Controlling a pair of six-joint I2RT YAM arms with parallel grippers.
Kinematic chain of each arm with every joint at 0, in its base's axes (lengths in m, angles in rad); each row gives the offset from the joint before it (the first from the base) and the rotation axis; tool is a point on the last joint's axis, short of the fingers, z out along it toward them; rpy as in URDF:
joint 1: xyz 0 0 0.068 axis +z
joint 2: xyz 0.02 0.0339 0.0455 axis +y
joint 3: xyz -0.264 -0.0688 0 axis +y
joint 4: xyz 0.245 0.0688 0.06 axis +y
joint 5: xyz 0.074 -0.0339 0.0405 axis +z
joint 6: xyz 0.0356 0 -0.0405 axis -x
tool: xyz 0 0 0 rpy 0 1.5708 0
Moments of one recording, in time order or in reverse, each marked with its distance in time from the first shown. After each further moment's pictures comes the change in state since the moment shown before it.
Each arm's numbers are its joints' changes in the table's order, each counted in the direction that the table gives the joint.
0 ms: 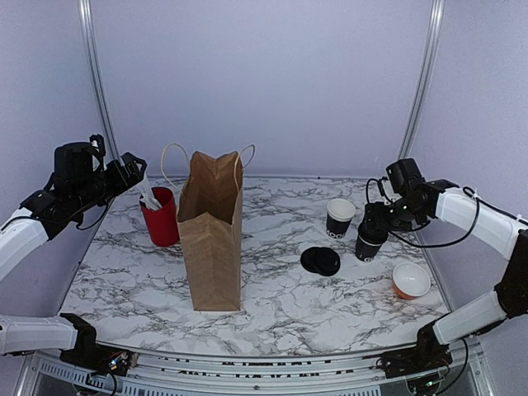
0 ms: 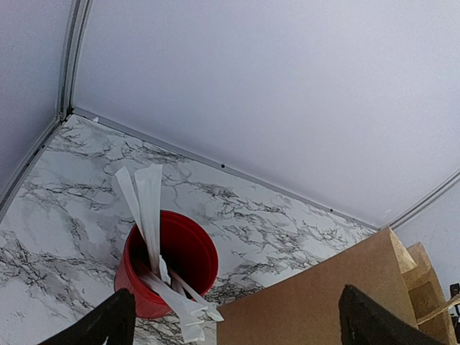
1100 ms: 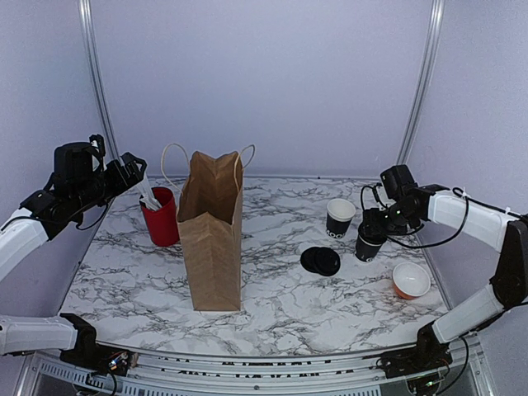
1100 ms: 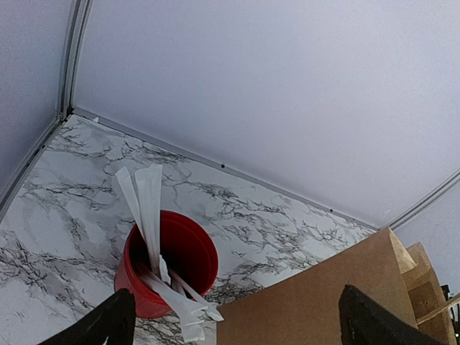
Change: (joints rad) left arm 0.000 -0.003 0.000 0.001 0.000 0.000; right arm 0.000 0.069 0.038 -0.071 -0.004 0.027
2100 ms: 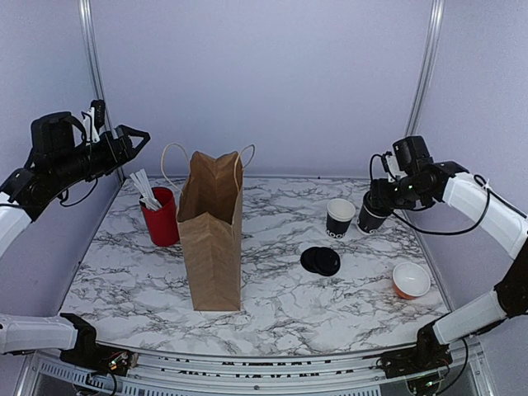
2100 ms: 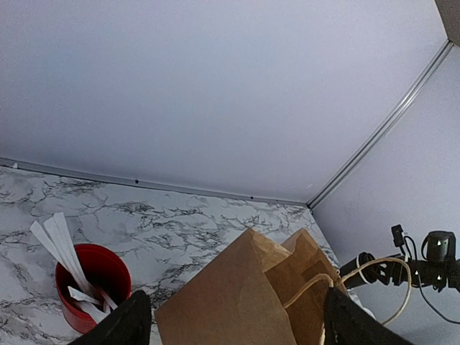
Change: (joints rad) left arm 0.004 0.010 -0.235 0.088 -0.294 -0.086; right arm 0.007 -0.061 -0.206 0.108 -0.014 0.004
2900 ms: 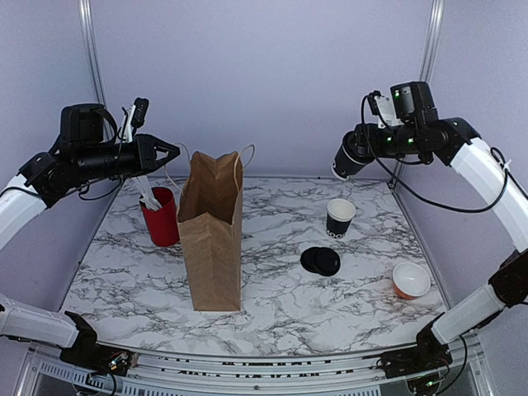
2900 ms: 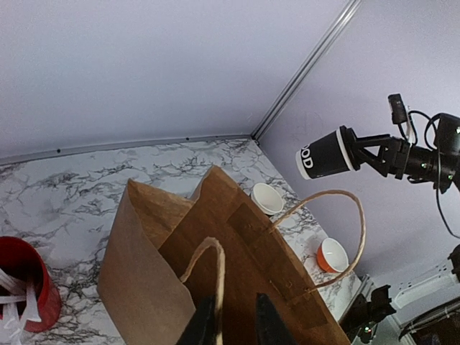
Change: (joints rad) left arm -0.184 0.141 -0.112 0.072 -0.143 -0.069; right arm 0.180 0.083 -0.464 0.077 -0.011 0.017
